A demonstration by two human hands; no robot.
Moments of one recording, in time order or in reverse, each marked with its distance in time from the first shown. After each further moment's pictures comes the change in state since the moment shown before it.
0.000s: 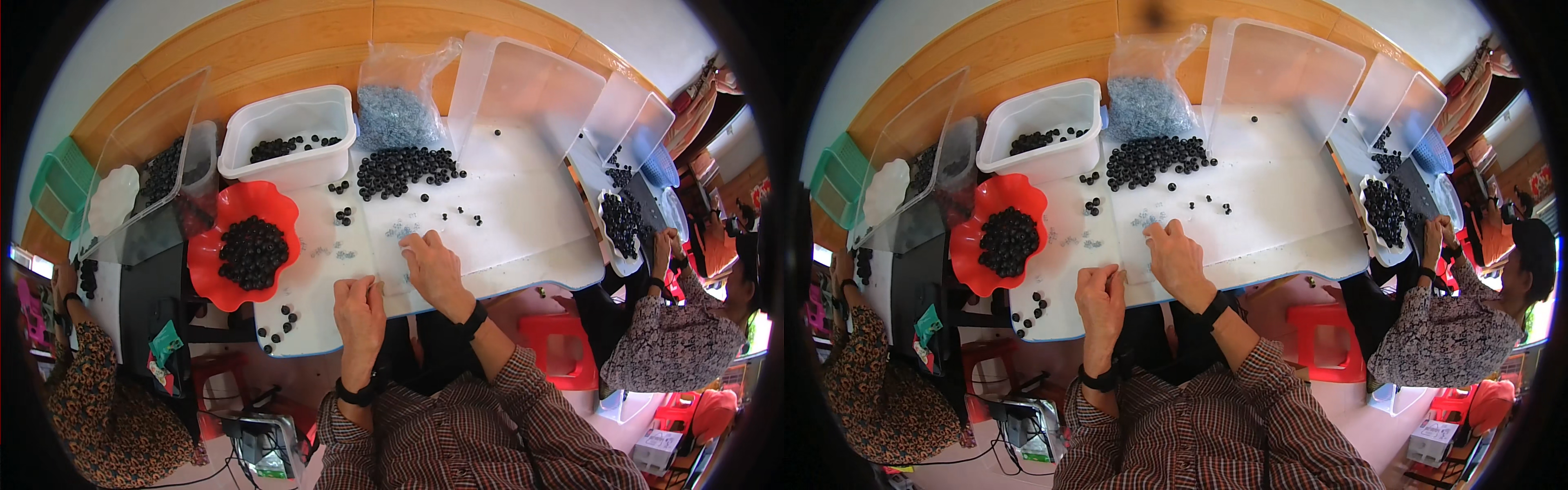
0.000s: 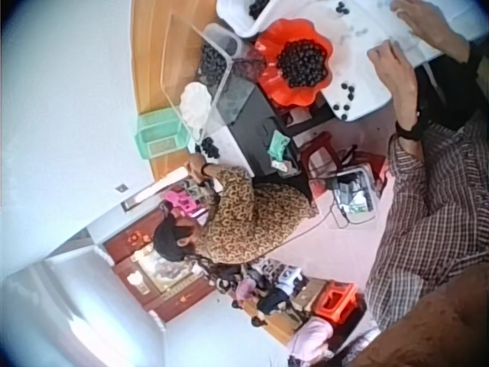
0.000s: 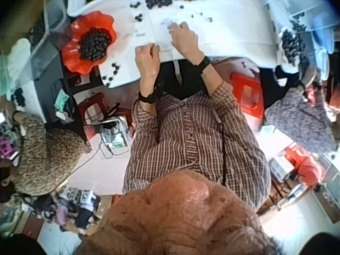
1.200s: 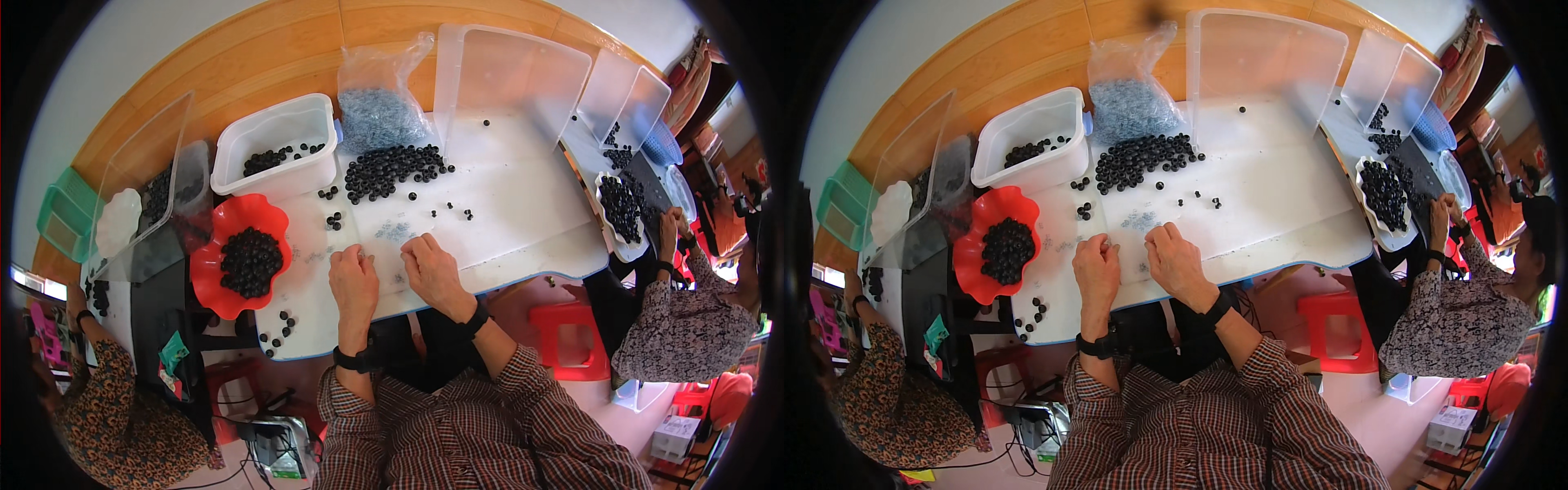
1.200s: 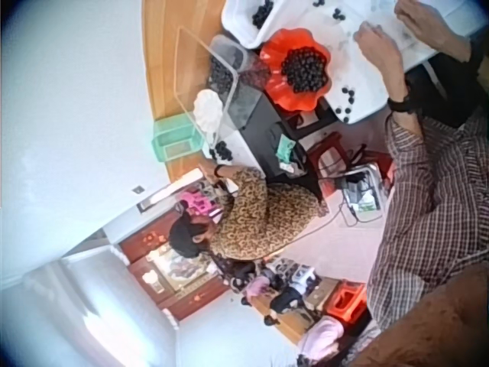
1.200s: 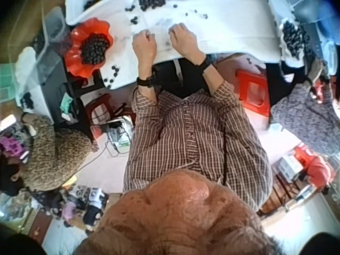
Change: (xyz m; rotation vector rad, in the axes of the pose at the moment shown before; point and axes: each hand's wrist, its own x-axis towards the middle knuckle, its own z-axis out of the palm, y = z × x) left_hand 0.045 -0.009 0.033 0.217 -0.021 0.024; right_hand -0.011 0.022 0.002 0.198 0.102 -0.070
